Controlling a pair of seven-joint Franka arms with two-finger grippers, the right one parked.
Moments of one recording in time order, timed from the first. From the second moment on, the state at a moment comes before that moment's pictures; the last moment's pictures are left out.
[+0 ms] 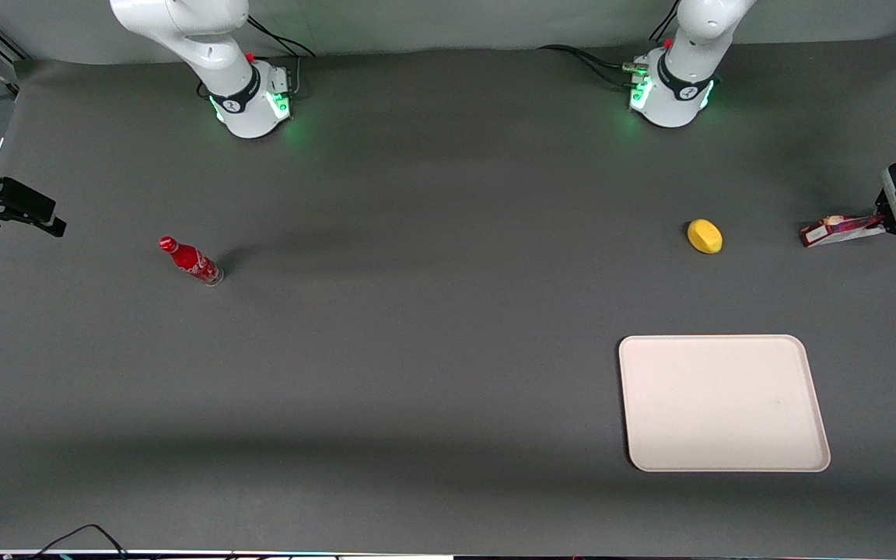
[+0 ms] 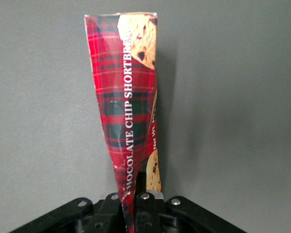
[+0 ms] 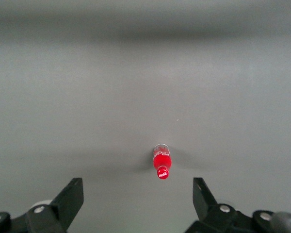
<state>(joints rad) 0.85 0.30 -0.06 -2.26 0.05 2.49 2.20</state>
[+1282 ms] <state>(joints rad) 0.82 0.07 -0.23 -1.78 0.03 1.90 1.96</state>
